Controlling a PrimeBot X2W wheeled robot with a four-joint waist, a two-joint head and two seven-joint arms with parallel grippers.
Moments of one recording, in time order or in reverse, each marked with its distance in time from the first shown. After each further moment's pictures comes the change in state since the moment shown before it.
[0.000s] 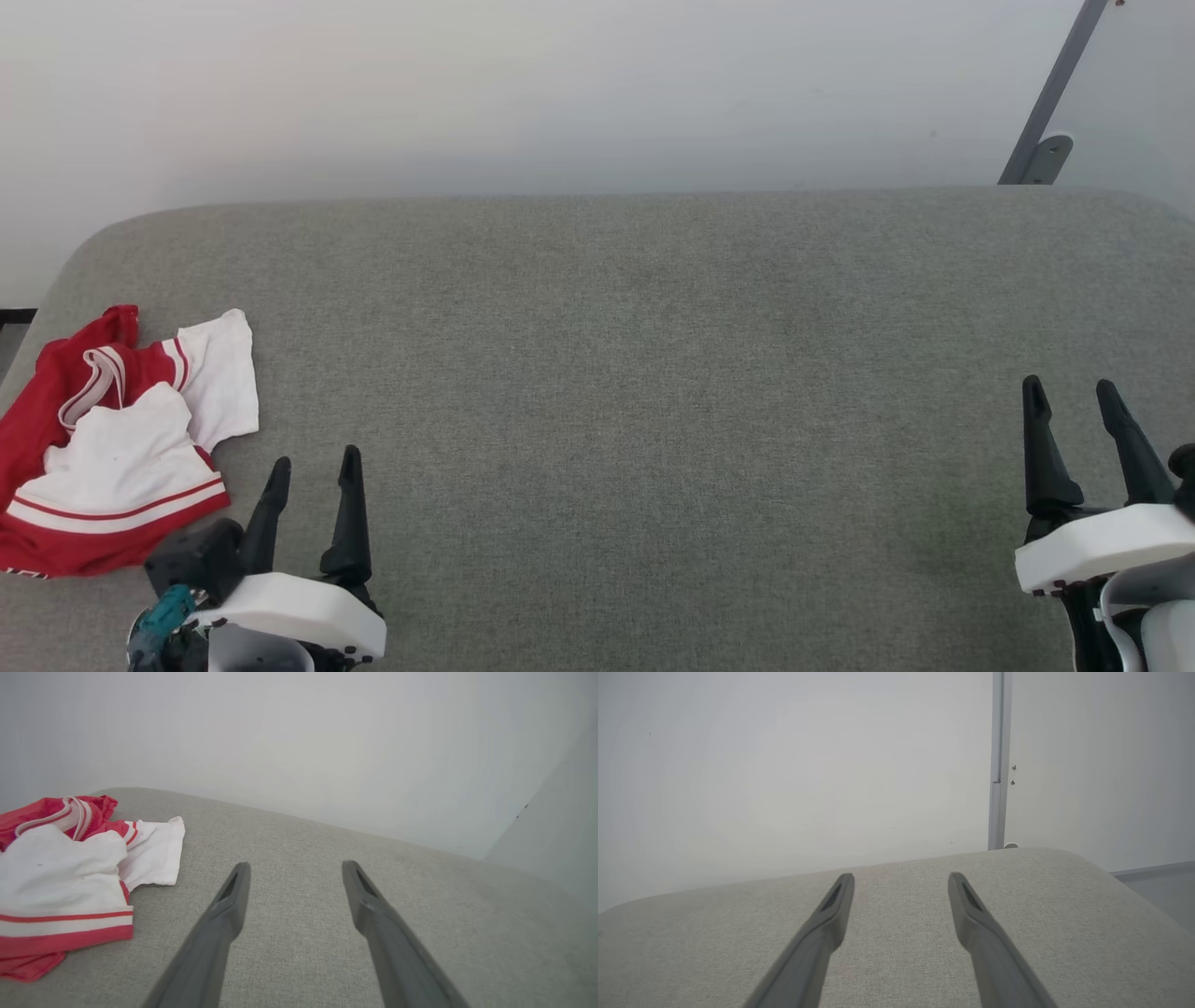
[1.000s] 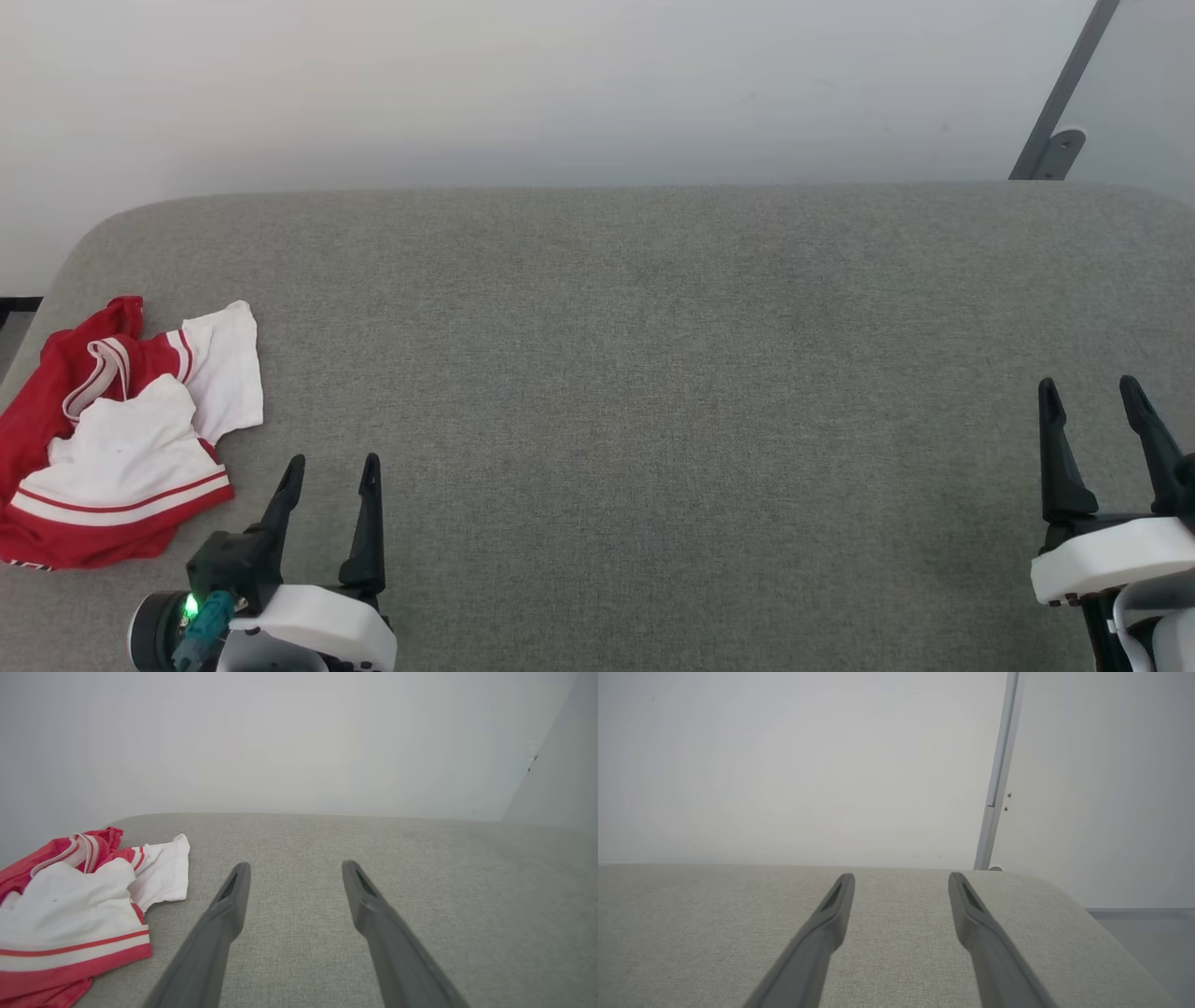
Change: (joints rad) left arm 0.000 0.002 -0.007 0.022 0.186 -0.022 -0.057; right arm 0.017 -0.014 -0.026 -0.017 -0.150 0.000 -0.058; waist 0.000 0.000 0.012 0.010
